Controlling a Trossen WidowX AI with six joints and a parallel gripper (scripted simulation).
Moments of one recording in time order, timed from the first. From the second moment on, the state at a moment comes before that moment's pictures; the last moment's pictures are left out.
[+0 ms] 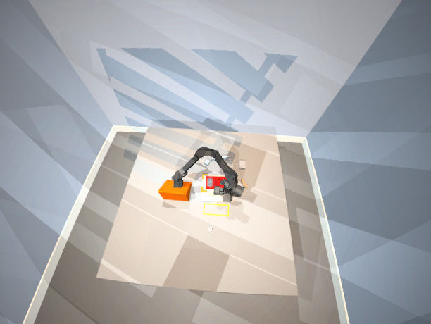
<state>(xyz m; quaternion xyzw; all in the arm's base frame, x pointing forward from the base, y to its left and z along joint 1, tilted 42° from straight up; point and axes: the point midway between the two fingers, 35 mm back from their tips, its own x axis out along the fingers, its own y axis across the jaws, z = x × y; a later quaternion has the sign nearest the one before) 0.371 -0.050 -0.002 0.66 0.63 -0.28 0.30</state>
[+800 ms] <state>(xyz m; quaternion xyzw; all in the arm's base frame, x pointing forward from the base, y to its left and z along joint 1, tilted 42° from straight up) 0.368 -0.067 0.018 0.66 0.63 -0.29 0.29</state>
